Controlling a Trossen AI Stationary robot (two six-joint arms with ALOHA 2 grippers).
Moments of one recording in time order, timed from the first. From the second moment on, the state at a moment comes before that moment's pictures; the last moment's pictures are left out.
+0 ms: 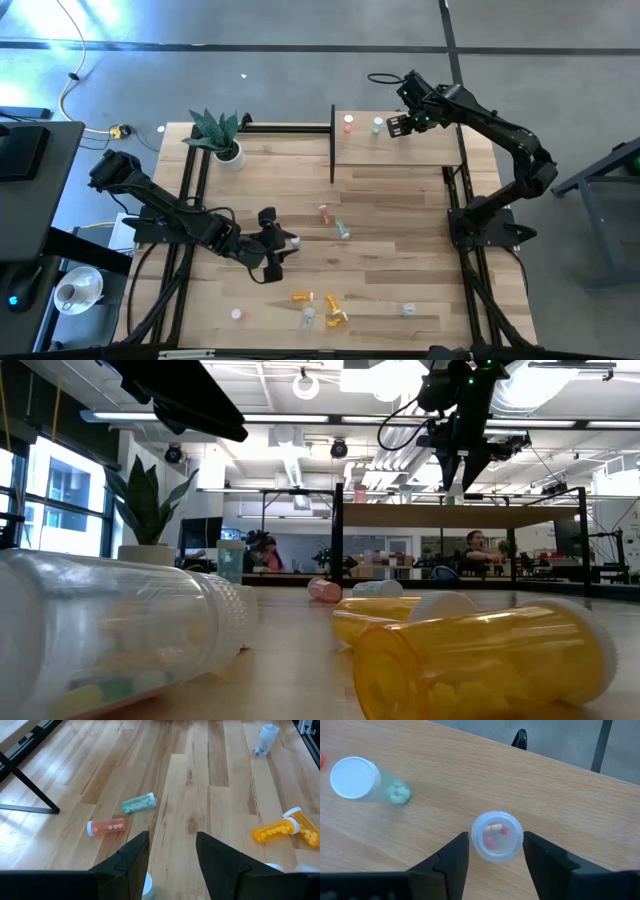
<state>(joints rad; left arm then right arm) -0.37 1.38 0.82 -0.16 -0.57 -0.34 -0.78 1.47 1.41 -1.12 0.21 0.44</state>
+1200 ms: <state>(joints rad) -0.41 1.44 0.82 -0.14 -0.35 -0.34 -0.38 1.24 1.33 -1.16 0.28 0.45</state>
